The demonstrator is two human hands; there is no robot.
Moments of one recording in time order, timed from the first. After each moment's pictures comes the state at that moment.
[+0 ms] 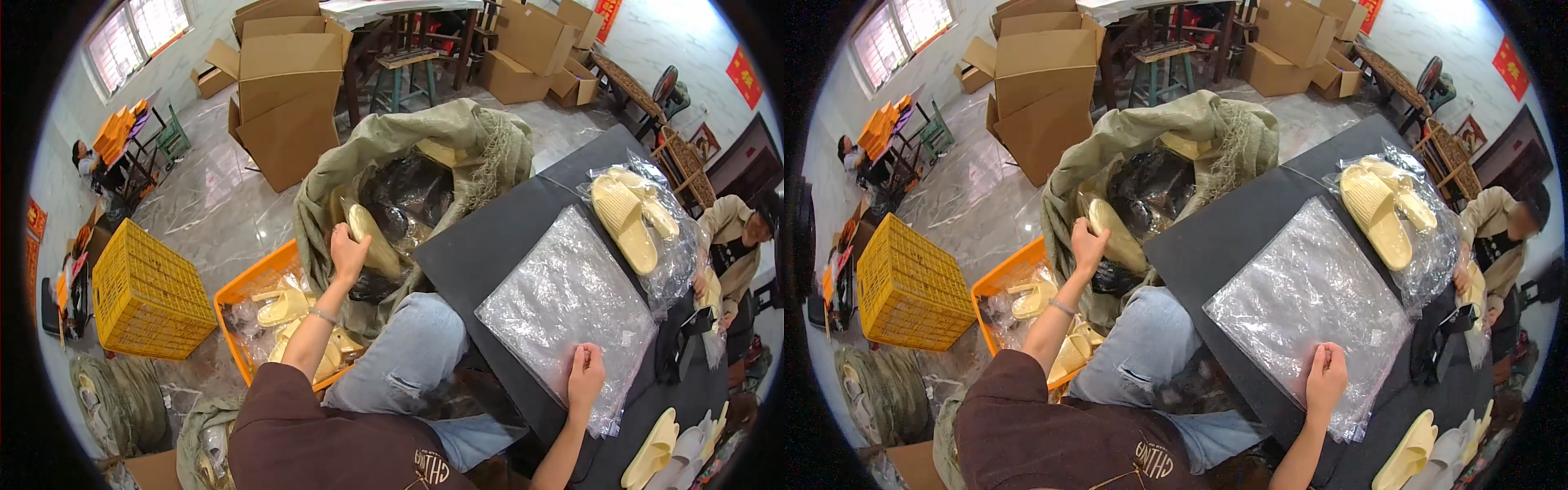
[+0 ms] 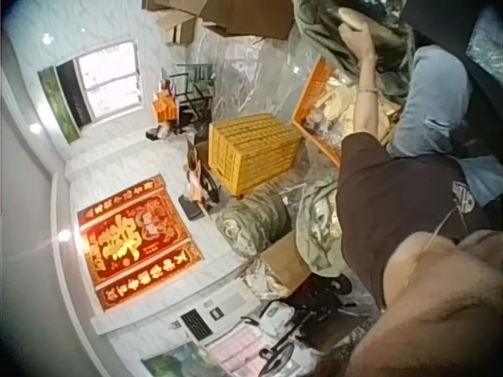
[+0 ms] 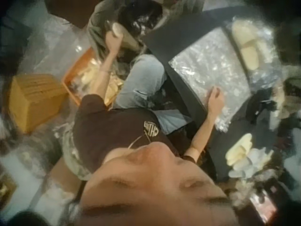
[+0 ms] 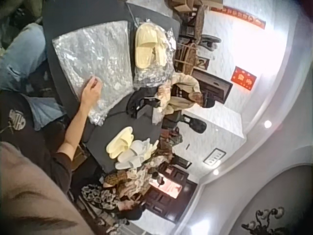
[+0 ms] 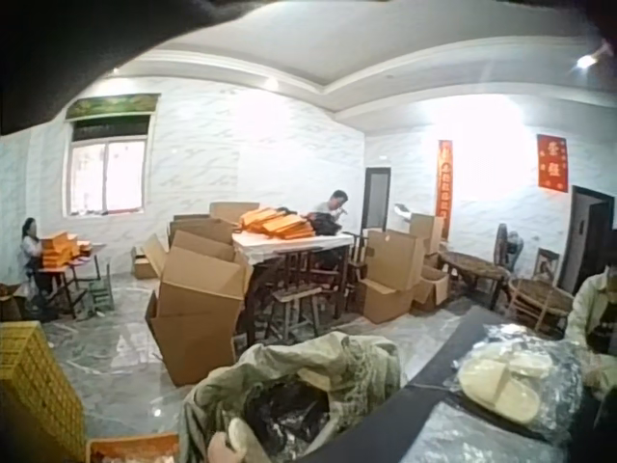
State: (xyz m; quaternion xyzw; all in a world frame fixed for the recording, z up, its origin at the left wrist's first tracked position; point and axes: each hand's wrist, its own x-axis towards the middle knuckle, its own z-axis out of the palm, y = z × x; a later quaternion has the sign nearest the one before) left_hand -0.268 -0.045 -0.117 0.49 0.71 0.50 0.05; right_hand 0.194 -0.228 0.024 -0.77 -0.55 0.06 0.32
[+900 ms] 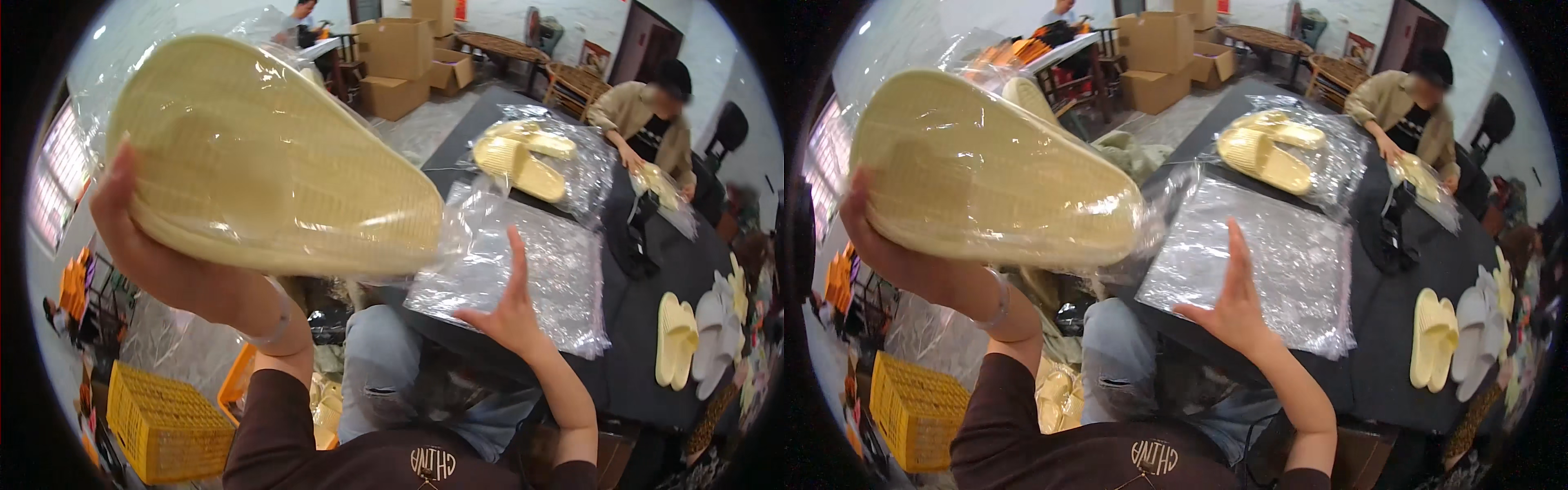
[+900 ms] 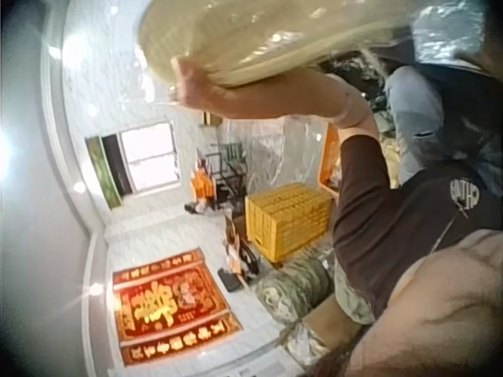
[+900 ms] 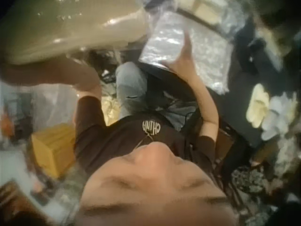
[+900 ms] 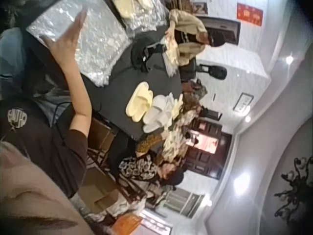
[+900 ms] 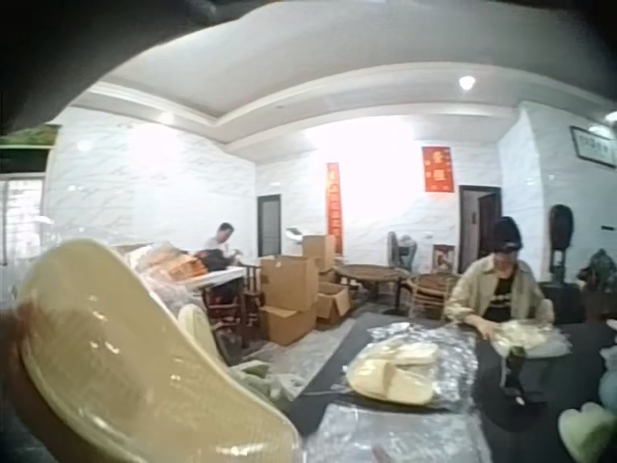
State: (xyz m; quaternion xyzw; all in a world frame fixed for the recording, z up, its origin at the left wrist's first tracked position) left_hand -0.156 -0.139 0.293 0.55 0.25 0.78 -0.18; right_hand 0.120 -0.213 0.114 -0.53 -0.72 0.03 0.45
